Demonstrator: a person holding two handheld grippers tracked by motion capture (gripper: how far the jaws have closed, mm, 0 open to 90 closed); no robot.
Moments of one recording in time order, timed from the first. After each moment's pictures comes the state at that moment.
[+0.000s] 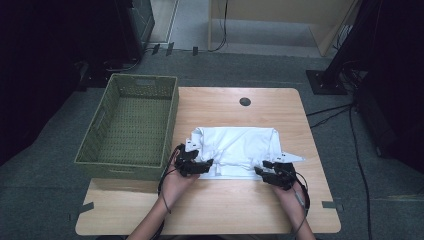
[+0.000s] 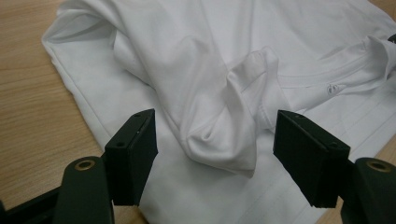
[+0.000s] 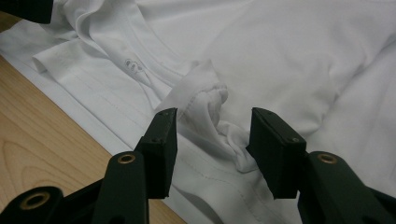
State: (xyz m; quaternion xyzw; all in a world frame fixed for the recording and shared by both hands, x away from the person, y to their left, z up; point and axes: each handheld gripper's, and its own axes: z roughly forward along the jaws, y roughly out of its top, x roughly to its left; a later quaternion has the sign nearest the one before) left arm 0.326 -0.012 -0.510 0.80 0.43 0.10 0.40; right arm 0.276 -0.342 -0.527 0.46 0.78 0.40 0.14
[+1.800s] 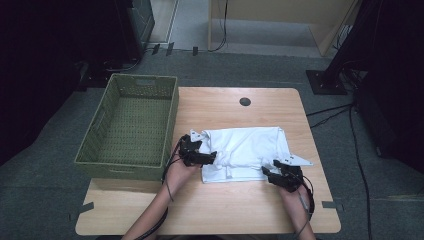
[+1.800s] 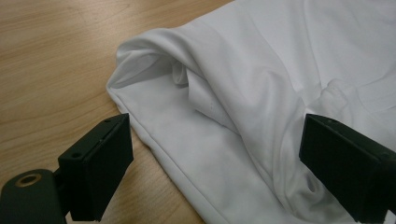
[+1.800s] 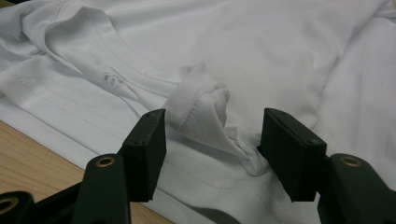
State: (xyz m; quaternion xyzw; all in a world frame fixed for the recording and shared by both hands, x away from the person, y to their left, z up) left arm 0.364 -0.025 -0.516 0.81 0.43 0.12 0.39; right arm 0.268 -0.360 -0.531 0.50 0.75 0.39 0.19
